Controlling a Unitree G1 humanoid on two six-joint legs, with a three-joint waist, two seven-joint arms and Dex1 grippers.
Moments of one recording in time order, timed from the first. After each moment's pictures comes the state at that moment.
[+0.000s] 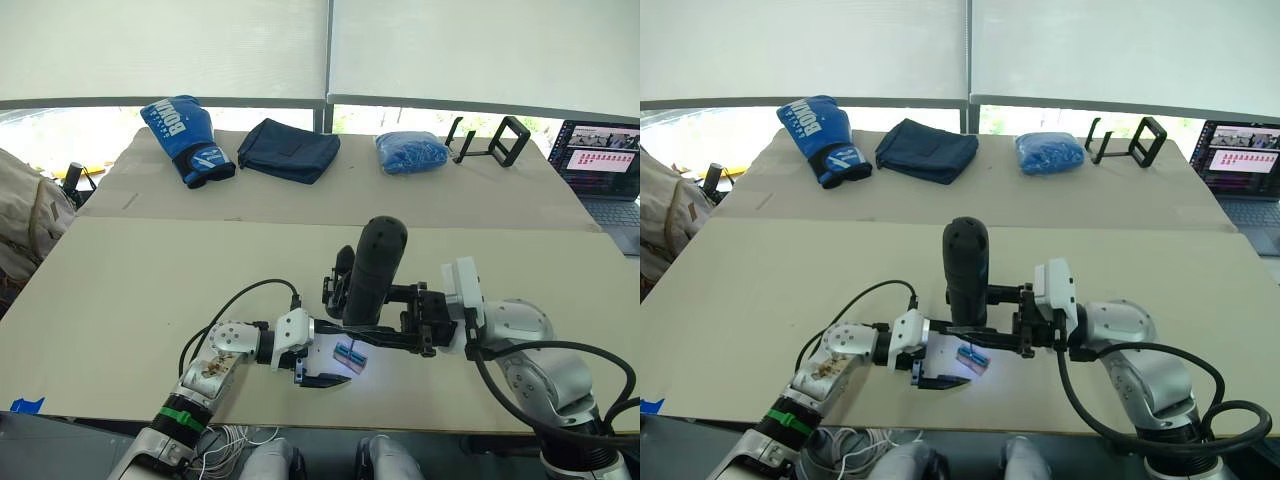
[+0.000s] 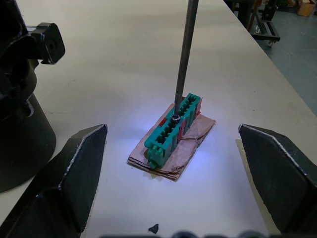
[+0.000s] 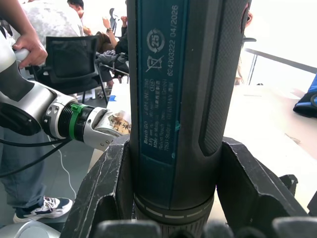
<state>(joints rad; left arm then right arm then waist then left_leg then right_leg) -0.31 0.37 -0.33 0.16 -0.16 -0.04 -1.21 -0.23 -0.54 0.04 -0.46 0.59 0.31 1.09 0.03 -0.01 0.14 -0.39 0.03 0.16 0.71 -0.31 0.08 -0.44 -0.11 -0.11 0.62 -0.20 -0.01</state>
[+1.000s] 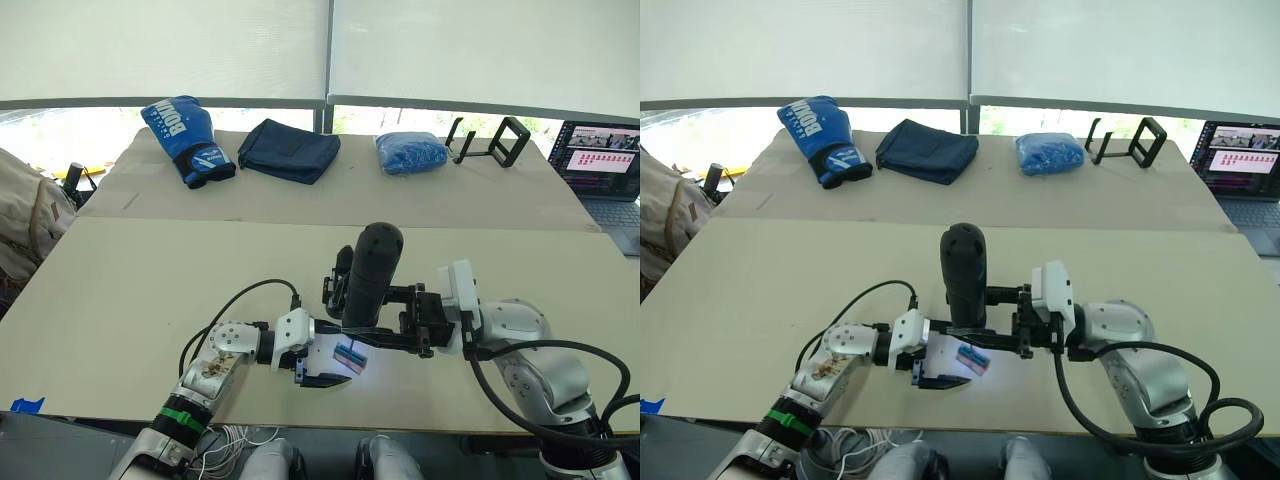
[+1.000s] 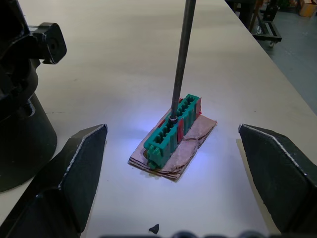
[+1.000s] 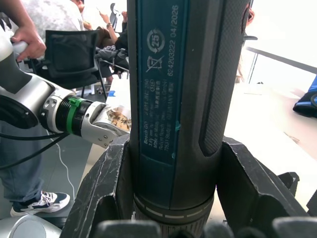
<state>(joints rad) -0.31 0.37 -0.33 0.16 -0.16 -0.04 -1.20 -0.25 -0.55 0.07 -0.44 0.57 0.31 1.08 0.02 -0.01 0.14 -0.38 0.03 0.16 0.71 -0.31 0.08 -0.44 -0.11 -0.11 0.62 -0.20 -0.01</state>
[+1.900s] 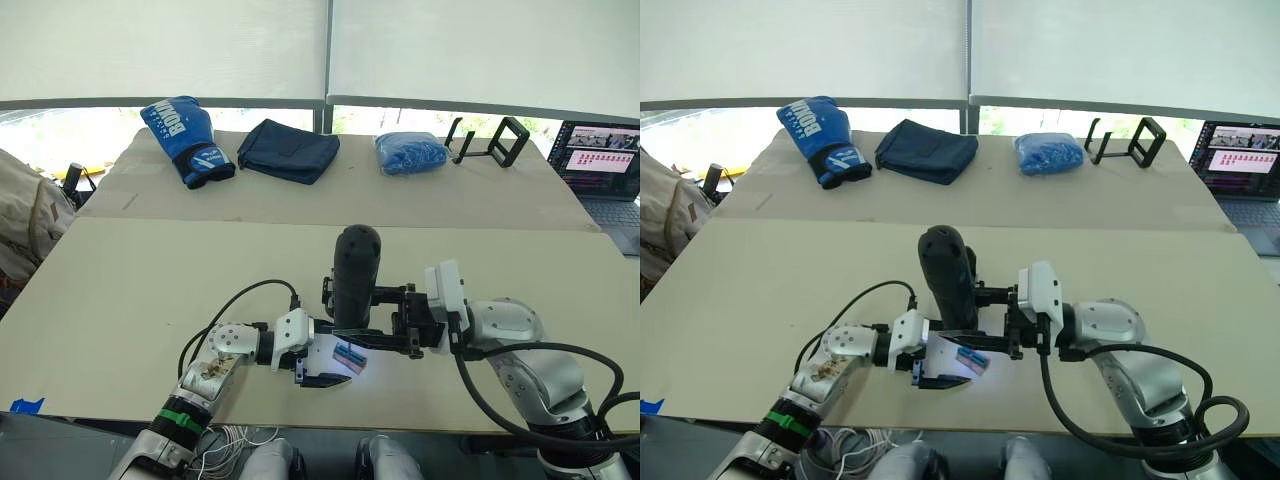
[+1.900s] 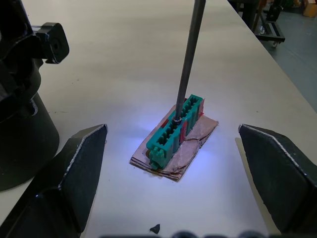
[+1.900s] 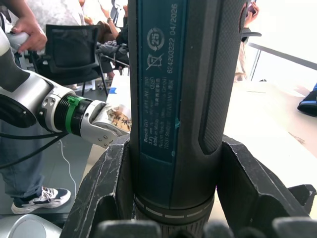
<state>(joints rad) -0.30 0.38 -0.33 0.15 -0.16 -0.04 -1.19 -0.25 -0.56 0.11 -0.47 0.57 0.31 1.05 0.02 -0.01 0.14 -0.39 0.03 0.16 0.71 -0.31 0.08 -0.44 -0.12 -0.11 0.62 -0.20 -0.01</state>
